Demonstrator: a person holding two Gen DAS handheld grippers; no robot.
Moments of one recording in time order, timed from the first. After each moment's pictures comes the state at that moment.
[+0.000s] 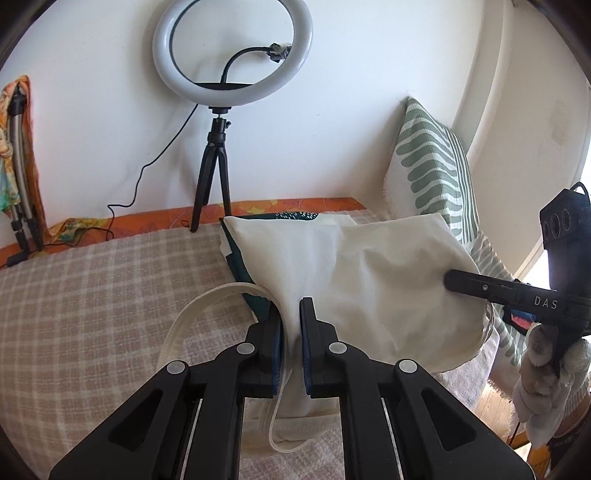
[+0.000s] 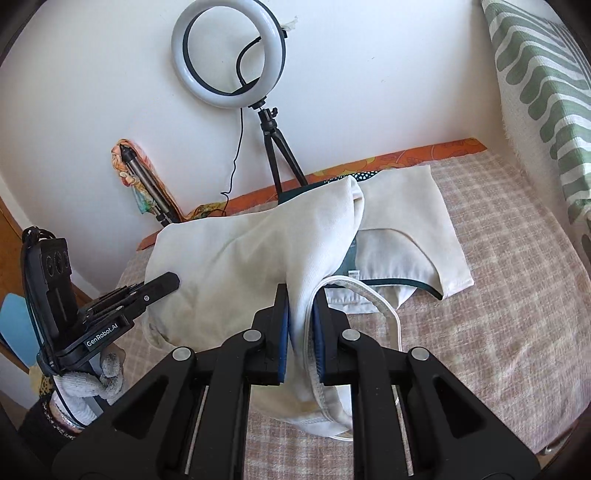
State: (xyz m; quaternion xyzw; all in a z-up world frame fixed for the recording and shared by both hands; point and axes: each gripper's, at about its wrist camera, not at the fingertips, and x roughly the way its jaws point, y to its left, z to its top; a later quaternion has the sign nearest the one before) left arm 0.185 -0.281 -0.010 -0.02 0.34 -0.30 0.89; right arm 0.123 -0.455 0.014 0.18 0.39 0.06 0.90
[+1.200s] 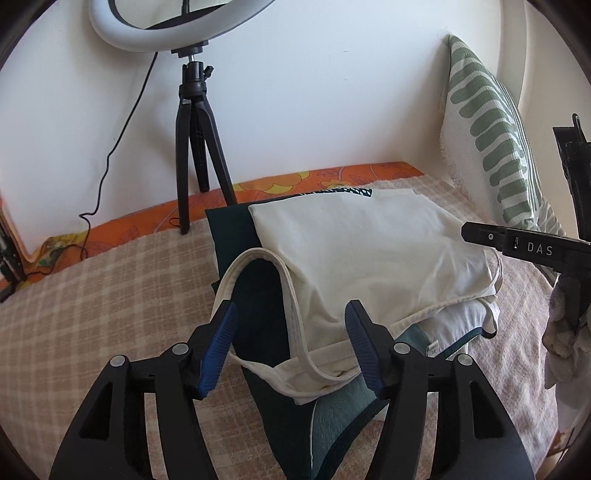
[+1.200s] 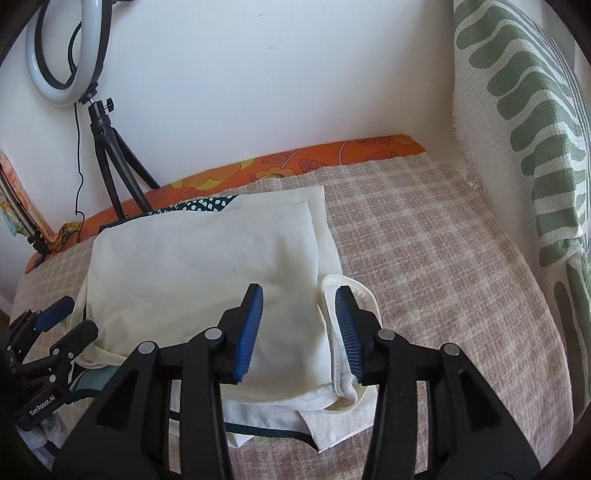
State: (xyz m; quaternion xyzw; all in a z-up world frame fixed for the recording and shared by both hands) left arm 0.271 -0.360 -0.079 0.07 0.38 -0.23 0.89; right arm 0.250 -0.530 -0.068 0.12 0.43 -0.09 0.89
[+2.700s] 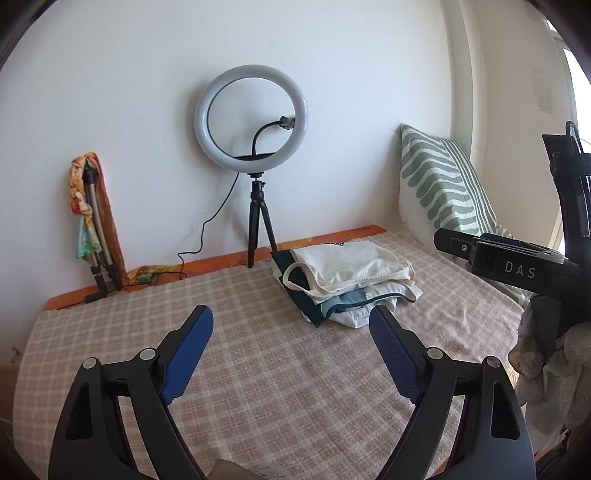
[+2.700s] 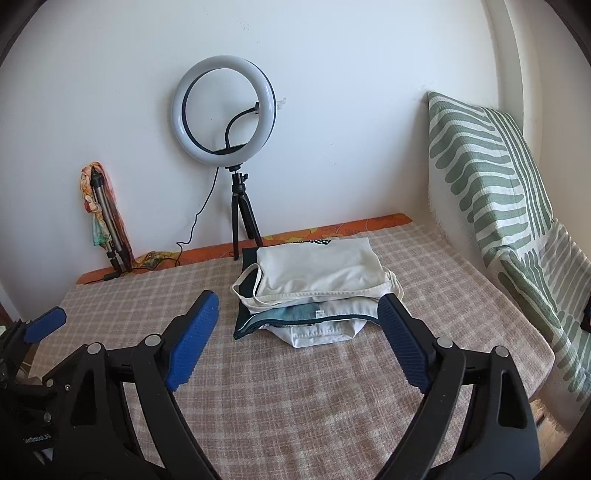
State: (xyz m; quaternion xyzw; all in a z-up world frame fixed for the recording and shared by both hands) left arm 0.066 -0.218 0.025 0.05 0.22 -0.23 0.95; right arm 0.055 -0.335 0.072 0.09 0.26 -0.12 0.95
